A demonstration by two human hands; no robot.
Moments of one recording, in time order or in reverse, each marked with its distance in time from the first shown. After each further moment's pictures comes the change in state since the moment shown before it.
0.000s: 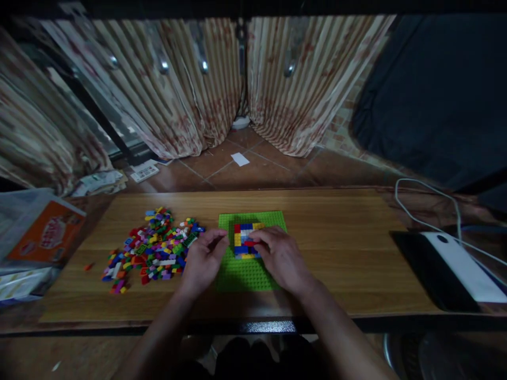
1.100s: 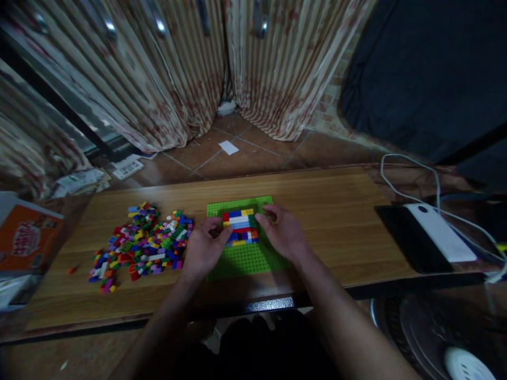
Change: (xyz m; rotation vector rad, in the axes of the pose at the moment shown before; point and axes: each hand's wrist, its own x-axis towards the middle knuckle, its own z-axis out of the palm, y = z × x) left_hand 0.004 0.016 0.019 0.264 -0.010 -0.101; right_hand 0.005 0.026 -0.009 0.017 0.151 0.392
